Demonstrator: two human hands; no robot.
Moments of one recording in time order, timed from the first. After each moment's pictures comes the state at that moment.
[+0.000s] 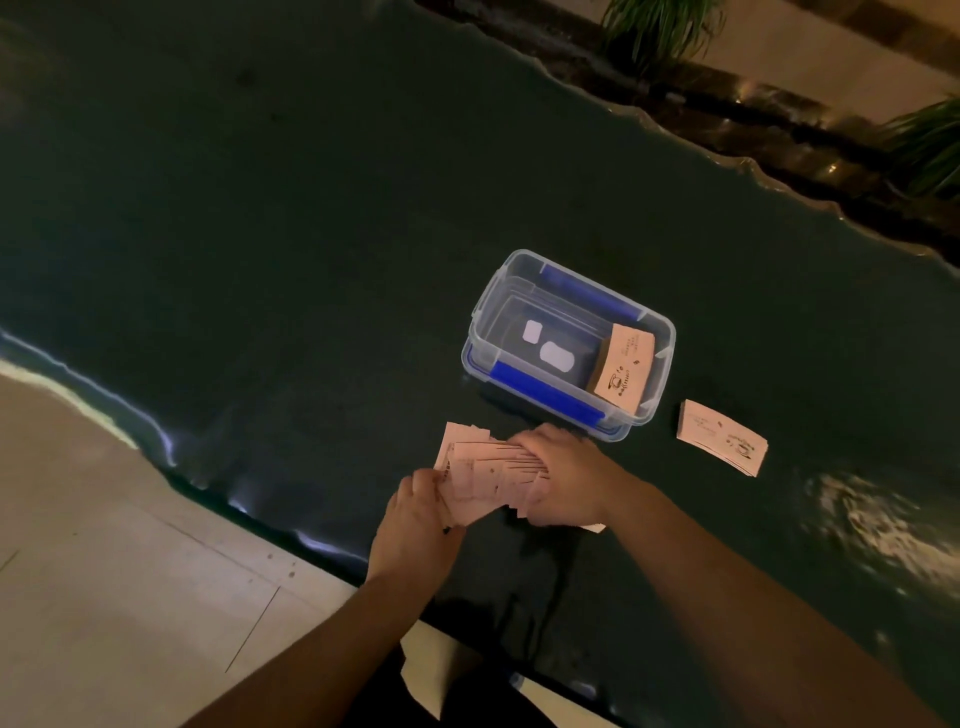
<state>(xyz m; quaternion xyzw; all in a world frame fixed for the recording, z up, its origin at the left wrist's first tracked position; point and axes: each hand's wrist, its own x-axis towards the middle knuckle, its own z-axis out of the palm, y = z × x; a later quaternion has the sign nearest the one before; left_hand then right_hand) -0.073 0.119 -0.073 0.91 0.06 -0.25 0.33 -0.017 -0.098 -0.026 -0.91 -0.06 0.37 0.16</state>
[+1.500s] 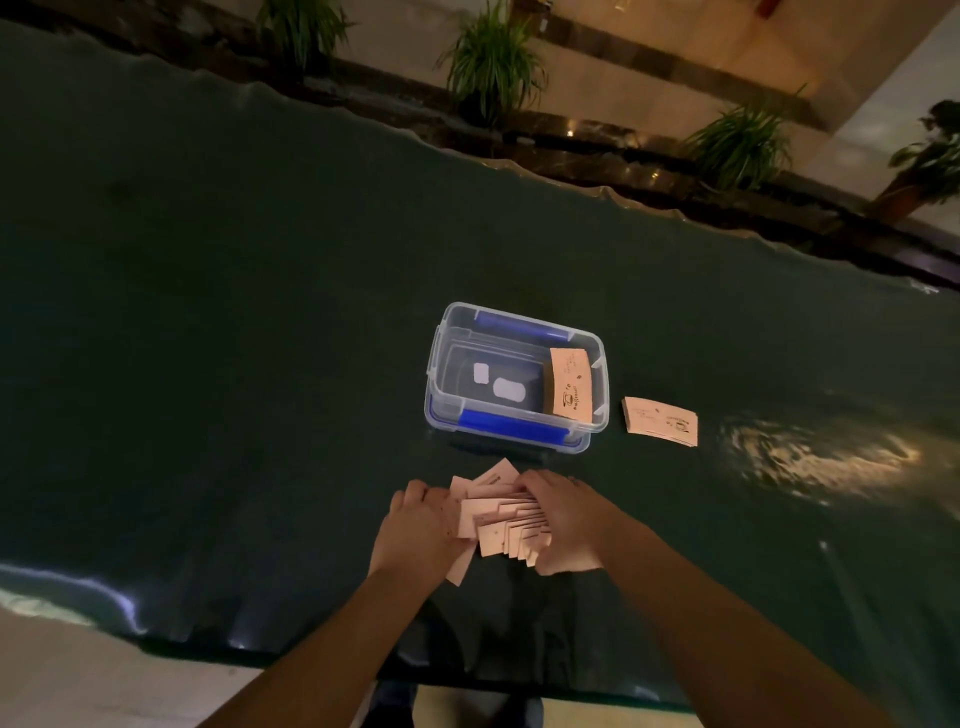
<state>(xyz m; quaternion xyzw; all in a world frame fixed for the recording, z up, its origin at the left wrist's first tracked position) 0.005 0.133 -0.084 0.93 -0.20 -0.26 0.18 -0.053 -0.074 -0.016 -0.92 0.08 0.34 0.14</state>
